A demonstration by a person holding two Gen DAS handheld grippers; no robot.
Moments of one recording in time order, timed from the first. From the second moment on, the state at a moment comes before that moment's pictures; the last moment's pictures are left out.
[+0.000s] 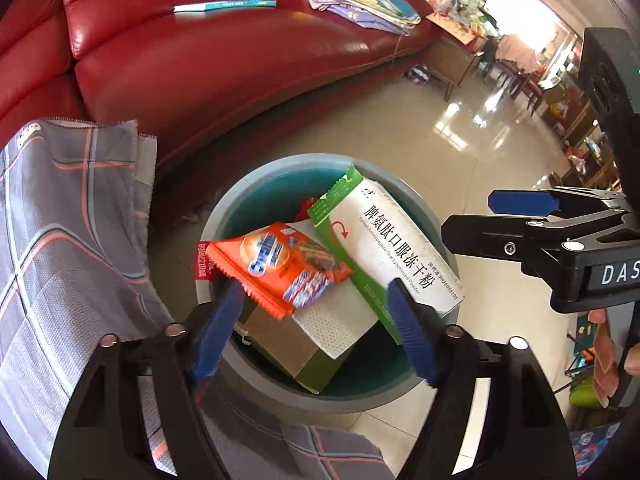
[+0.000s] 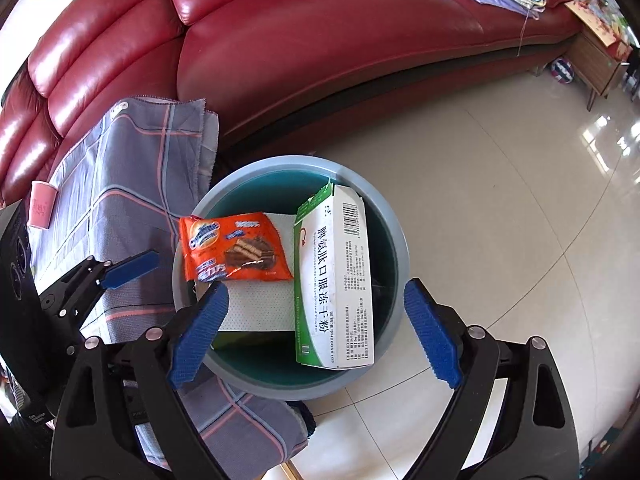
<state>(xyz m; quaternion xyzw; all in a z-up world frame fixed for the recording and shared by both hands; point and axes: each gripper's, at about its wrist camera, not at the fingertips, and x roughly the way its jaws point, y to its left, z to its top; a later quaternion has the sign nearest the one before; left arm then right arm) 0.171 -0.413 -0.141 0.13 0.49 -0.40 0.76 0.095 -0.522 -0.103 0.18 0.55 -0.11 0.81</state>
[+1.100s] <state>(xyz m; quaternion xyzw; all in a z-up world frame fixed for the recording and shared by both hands) 0.152 -0.237 -0.066 0.03 0.45 -0.35 0.82 0.113 -0.377 -0.027 0.09 0.55 -0.06 0.83</state>
